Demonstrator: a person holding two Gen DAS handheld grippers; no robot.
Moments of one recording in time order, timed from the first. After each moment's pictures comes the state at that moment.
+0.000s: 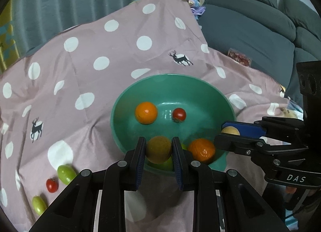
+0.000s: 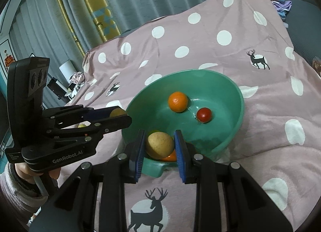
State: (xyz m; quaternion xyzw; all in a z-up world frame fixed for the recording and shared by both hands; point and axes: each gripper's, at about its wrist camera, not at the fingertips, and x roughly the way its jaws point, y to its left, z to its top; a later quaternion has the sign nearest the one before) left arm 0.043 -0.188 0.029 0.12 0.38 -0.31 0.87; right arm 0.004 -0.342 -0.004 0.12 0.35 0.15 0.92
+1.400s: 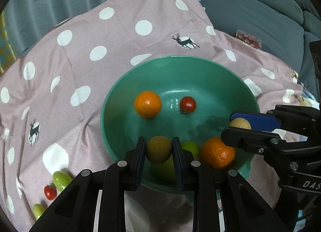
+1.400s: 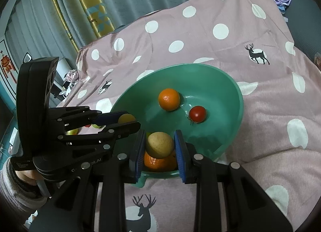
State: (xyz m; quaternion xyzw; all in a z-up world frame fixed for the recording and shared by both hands) left arm 0.062 -0.213 -0.001 0.17 0.41 -0.28 0.85; right arm 0.019 -0.346 -0.016 0.12 0.36 0.14 0.91
